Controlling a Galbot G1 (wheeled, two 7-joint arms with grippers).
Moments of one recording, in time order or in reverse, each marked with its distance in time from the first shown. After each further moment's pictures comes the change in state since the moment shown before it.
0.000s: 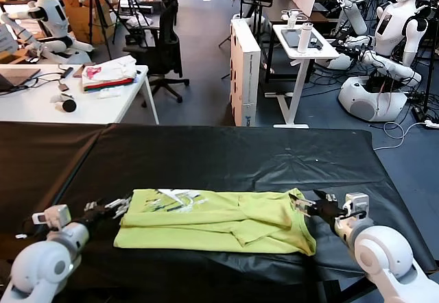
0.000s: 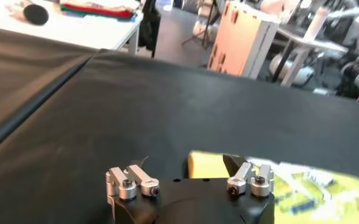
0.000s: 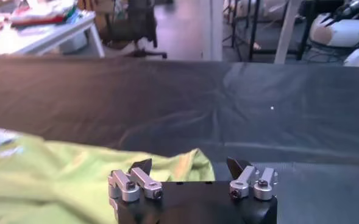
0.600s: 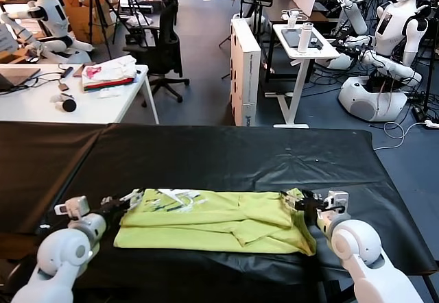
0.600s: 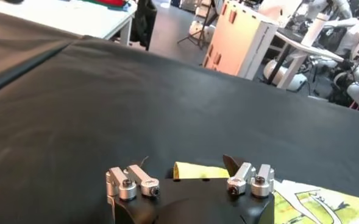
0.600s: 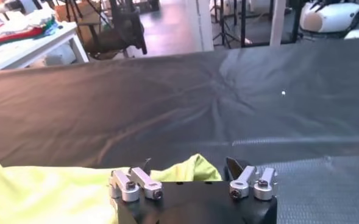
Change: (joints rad) left arm -0.069 -0.036 0.064 0.090 0.000 0.019 0.002; right arm 0.040 0.070 -0.038 -0.118 -0.038 0.010 -0.014
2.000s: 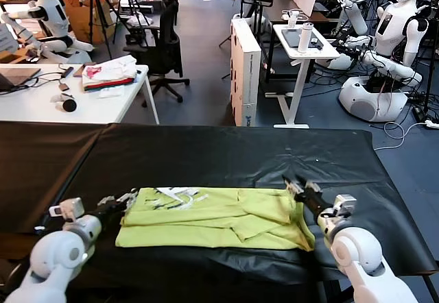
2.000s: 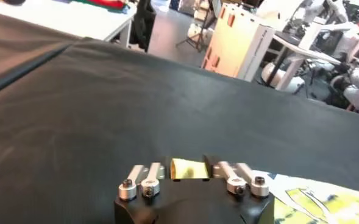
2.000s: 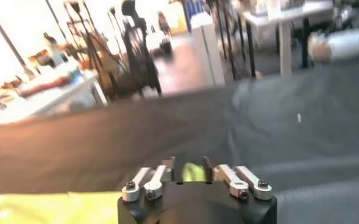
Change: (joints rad) left arm 0.079 0.102 -0.075 -0.060 -0.142 0.066 0.011; right arm -0.125 -0.069 0.078 0.085 -0.065 0.480 -0.183
